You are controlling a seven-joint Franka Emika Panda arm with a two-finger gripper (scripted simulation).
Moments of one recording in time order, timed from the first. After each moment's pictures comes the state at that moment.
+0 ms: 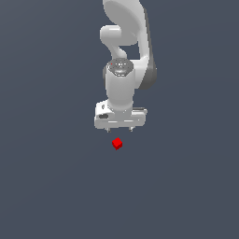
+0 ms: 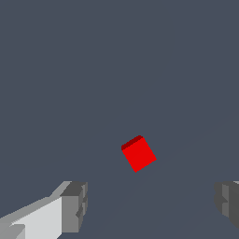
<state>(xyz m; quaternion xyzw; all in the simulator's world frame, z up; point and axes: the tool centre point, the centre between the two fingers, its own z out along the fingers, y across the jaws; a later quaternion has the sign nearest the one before) 0.006 0.001 0.160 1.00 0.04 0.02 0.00</state>
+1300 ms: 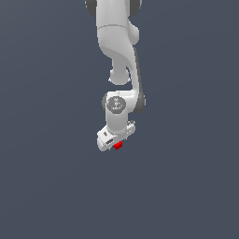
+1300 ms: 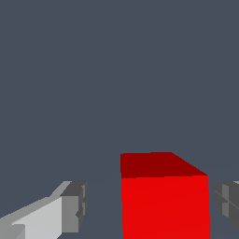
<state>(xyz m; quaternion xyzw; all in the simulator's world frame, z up) 0.001 -0.011 0.027 0.96 0.30 0.00 0.00</state>
